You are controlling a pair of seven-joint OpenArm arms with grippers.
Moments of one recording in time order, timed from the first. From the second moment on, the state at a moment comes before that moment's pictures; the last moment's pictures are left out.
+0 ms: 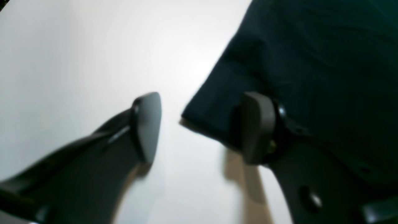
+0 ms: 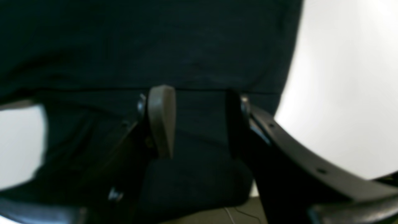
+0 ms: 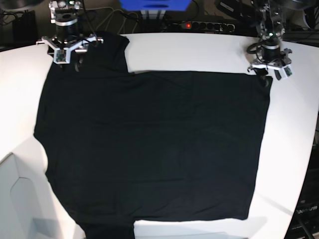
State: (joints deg) left arm 29.5 -17.7 -19.7 82.8 -32.4 0.4 4.2; right arm -47.7 3.0 7.5 117.2 0.3 -0.8 -14.0
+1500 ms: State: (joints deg) left arm 31.6 -17.3 -20.3 87.0 -33.8 -5.0 8.7; right arm -37.7 -2.3 24.0 104.3 0.3 8.5 -14.7
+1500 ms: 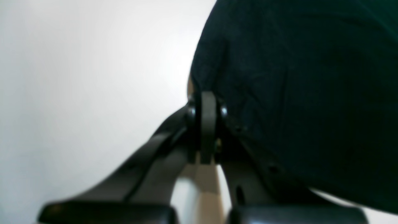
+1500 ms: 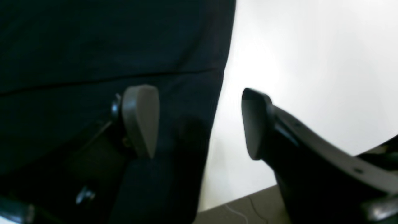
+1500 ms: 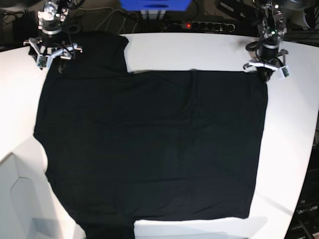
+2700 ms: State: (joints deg) left arm 32.0 -17.3 -20.3 87.2 -33.8 -5.0 8.8; right arm -30.8 -8.0 34.4 100.4 1.4 23.9 -24.0
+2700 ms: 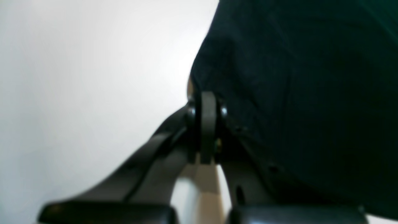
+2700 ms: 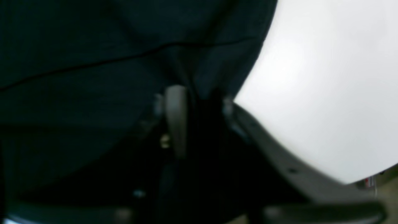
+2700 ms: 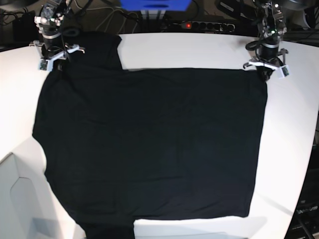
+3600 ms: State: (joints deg) left arm 36.0 -13.8 -27.4 103.6 -33.7 -5.1 9.9; right arm -29.2 -8.4 34.1 116.1 0.1 24.3 -28.5
